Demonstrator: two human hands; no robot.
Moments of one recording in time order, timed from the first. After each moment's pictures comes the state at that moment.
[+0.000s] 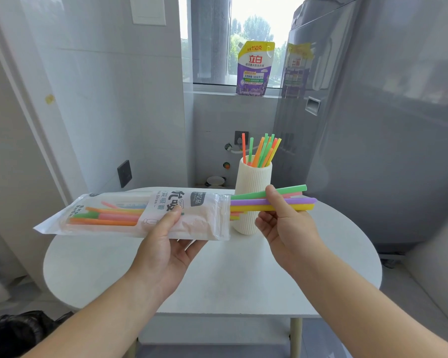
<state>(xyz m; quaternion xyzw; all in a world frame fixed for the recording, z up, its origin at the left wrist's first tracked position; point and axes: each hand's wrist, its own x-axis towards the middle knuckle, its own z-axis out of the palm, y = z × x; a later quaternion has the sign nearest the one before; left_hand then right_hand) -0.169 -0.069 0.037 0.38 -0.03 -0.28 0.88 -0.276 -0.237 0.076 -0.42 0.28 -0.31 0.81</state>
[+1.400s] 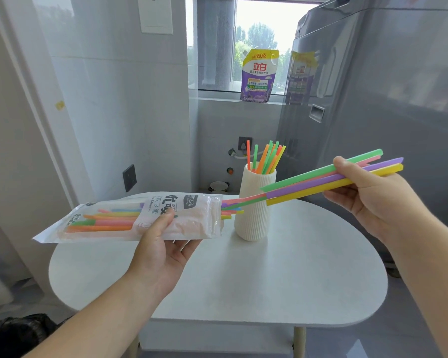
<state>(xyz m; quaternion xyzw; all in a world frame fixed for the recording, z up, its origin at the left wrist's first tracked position) -0.158 -0.063 0.040 0.36 -0.01 -0.26 0.90 -0.332 -0.326 0.150 -0.59 0.22 -0.38 0.67</state>
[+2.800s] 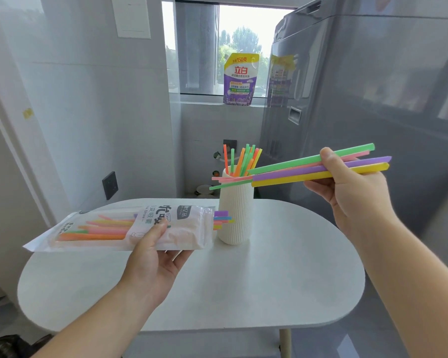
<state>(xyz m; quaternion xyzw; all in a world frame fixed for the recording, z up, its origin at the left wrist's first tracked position) -0.162 -0.085 0.028 0.37 -0.01 -0.27 0.89 -0.334 -0.316 0.156 -0.53 0.23 -0.49 0.65</state>
